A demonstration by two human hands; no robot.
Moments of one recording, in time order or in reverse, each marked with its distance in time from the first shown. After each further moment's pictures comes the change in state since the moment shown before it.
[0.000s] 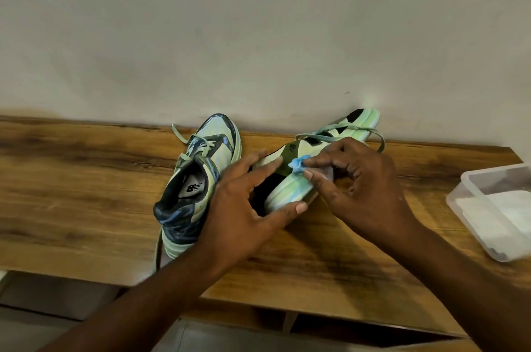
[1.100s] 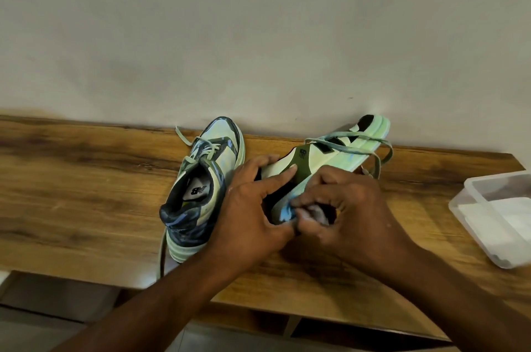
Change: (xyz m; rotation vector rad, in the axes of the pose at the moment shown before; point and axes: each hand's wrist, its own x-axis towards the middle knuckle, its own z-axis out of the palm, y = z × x) left_hand 0.002 0.008 0.002 -0.017 -0.005 0.097; right_hand -0.014 -0.029 0.000 -0.007 -0.243 -0.086
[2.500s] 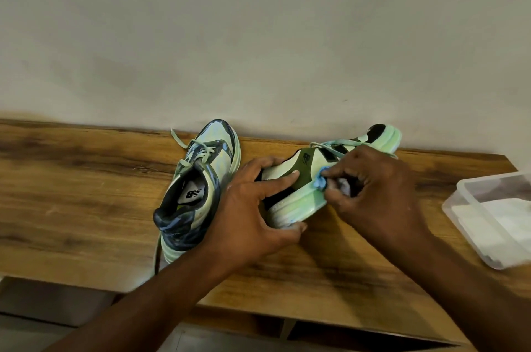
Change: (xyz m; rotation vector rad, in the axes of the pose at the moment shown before) left_hand 0.007 -0.001 -0.002 -0.048 -0.049 0.048; right_hand 0.008 0.020 -0.020 -0.150 0.259 0.141
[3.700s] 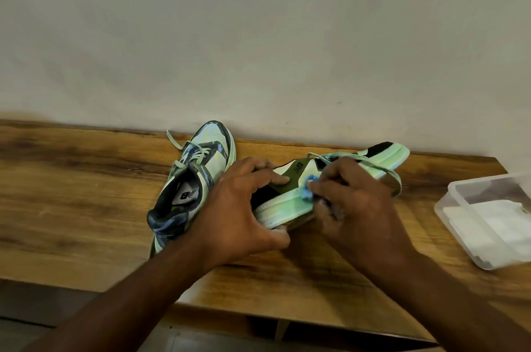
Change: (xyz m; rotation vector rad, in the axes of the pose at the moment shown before) left_hand 0.008 0.010 -0.018 0.103 -0.101 -0.018; right_hand -0.018 -0.007 0.008 -0.098 -0.054 -0.141
